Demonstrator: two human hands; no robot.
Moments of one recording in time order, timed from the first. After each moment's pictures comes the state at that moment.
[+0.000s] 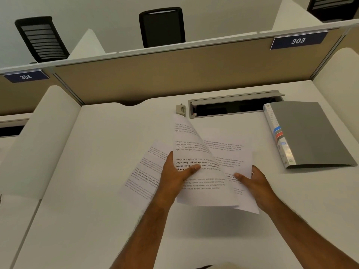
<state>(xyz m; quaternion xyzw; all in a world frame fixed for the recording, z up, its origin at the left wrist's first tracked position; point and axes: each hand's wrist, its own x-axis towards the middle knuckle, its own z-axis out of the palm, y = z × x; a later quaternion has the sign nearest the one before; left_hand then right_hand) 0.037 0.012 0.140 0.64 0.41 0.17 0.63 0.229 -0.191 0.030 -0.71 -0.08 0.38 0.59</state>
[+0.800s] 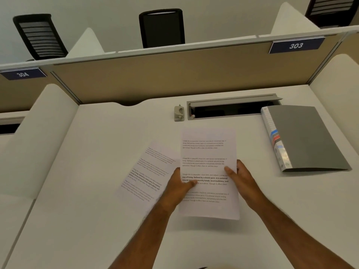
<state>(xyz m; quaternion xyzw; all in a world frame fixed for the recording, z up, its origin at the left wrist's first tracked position) 0.036 0.005 0.086 0.67 0.42 0.04 0.61 0.207 -0.158 0.080 -0.70 -0.14 0.38 0.58</state>
